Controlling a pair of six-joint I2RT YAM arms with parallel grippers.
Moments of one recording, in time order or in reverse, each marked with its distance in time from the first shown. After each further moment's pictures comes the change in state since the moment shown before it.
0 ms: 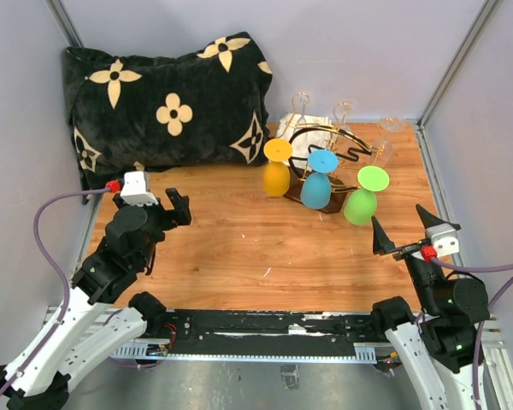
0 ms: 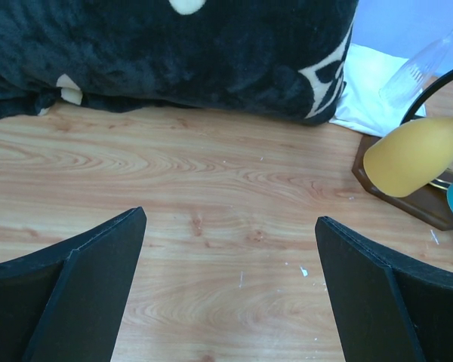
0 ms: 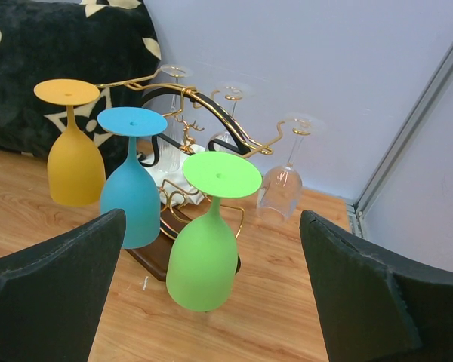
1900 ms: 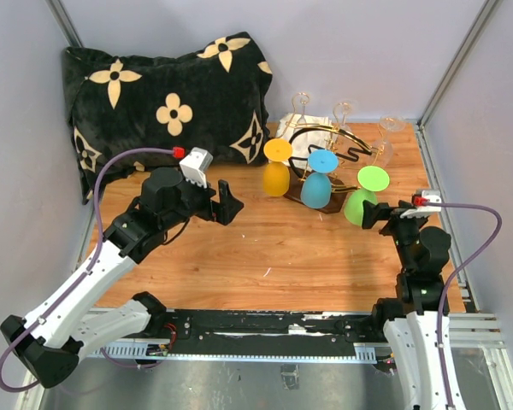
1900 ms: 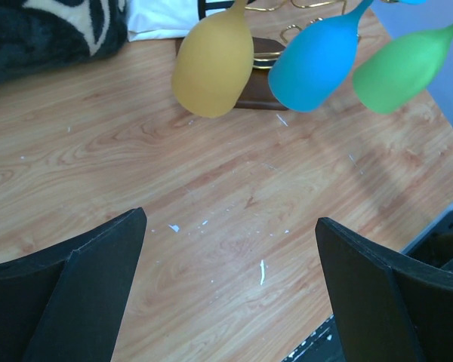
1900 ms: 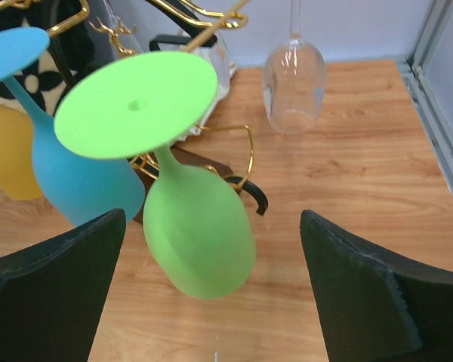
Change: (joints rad) left arm 0.000 0.355 0.182 0.055 0.657 0.042; right arm -0.335 0.335 -0.219 0.294 -0.173 0.336
